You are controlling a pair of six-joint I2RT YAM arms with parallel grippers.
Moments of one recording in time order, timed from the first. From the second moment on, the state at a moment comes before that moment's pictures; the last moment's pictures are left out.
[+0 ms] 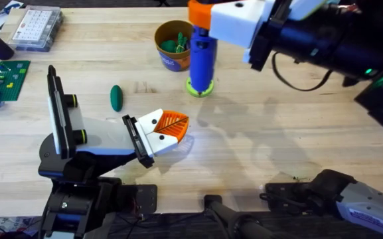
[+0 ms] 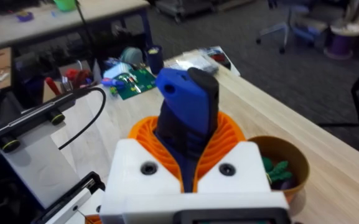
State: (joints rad) left arm -0.08 0.02 0.00 -0.07 1.03 -0.04; right arm 0.62 1.01 0.89 0.06 -0.41 0.07
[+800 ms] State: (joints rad) left arm -0.08 0.02 0.00 -0.08 1.03 -0.04; right arm 0.65 0.98 0.84 0.21 -0.43 0.10
